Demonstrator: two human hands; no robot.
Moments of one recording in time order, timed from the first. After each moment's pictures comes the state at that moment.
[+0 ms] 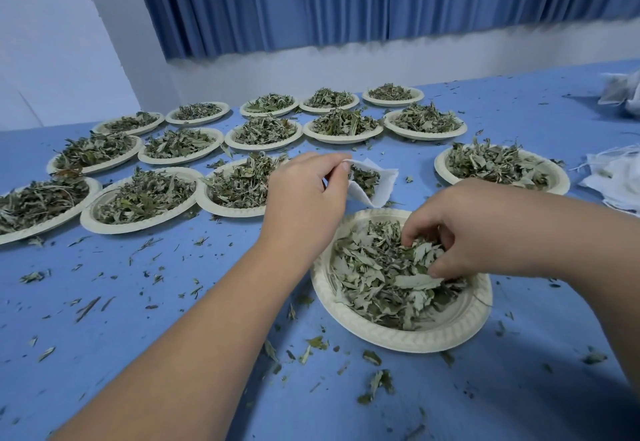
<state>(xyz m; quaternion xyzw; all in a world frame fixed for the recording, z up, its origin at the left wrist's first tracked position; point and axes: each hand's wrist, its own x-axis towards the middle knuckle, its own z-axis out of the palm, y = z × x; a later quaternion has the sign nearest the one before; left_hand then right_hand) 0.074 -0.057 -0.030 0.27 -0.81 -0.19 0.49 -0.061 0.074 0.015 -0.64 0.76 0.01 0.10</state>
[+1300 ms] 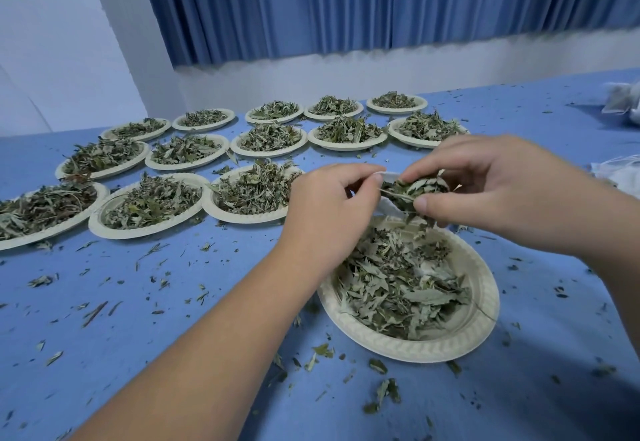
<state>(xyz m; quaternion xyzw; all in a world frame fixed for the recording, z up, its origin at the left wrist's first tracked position) 0.072 -0.042 -0.021 0.27 -0.81 -0.31 0.42 -0.071 0.076 0.023 -0.65 0.65 -0.38 0.12</state>
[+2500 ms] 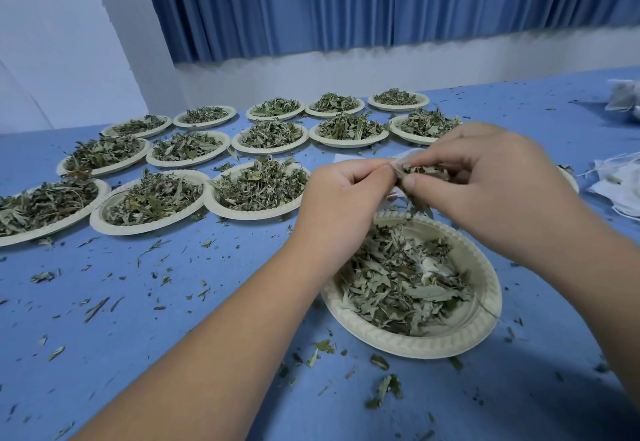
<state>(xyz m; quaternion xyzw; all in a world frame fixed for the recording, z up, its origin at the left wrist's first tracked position) 0.064 -0.039 -0.026 0.20 -0.70 -0.56 0.39 -0.049 0.066 0.014 -0.57 0.72 -0.39 -0.08</state>
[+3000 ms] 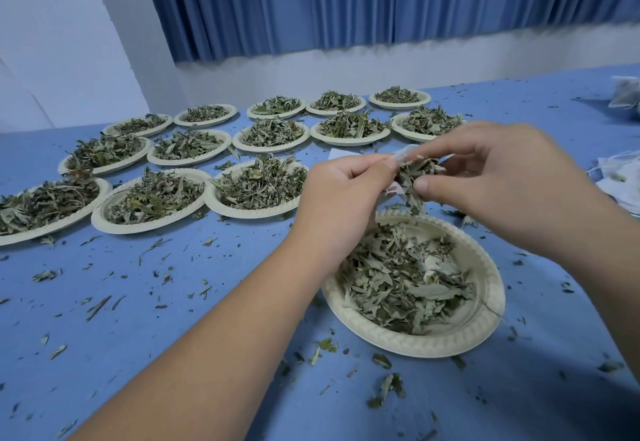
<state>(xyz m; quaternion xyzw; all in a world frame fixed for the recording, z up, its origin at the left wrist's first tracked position) 0.066 -0.040 -0.023 0.21 -0.68 -0.59 0.38 -0.054 0.071 0.019 -0.56 0.72 -0.42 0.01</state>
